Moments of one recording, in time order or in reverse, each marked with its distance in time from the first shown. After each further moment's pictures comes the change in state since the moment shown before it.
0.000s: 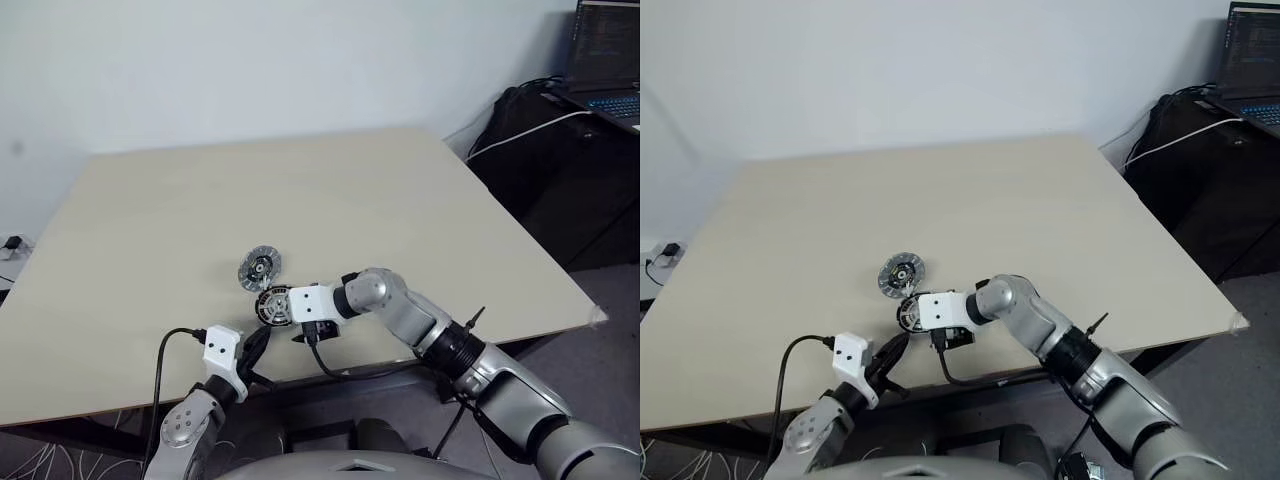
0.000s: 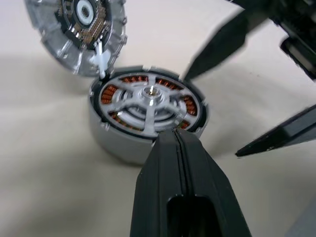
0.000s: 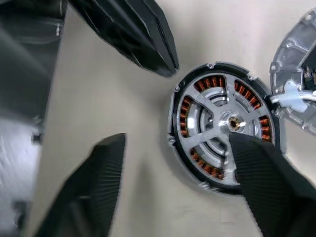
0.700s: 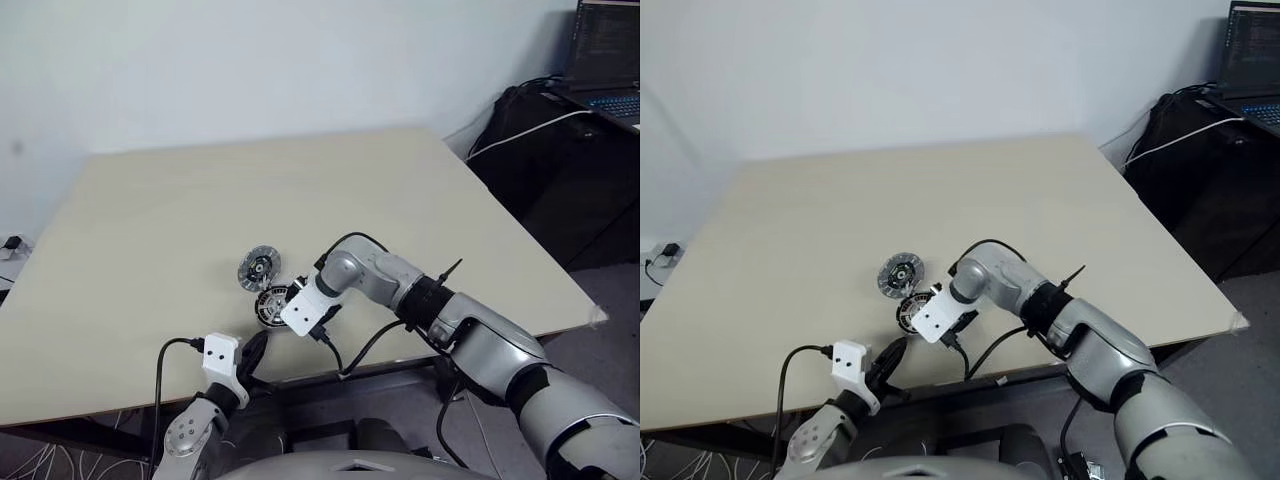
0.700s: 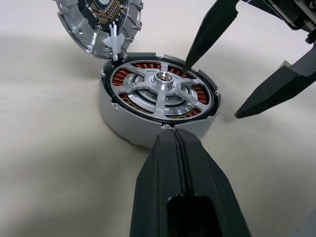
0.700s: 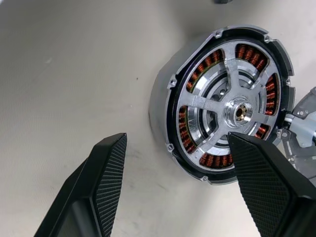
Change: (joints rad) left arm 0.016 -0.040 0.002 0.043 -0.001 -0.046 0.034; right arm -0.254 0.063 0.125 0.315 -0.295 -0.459 0.105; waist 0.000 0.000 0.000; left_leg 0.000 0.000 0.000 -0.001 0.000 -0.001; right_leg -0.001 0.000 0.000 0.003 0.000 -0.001
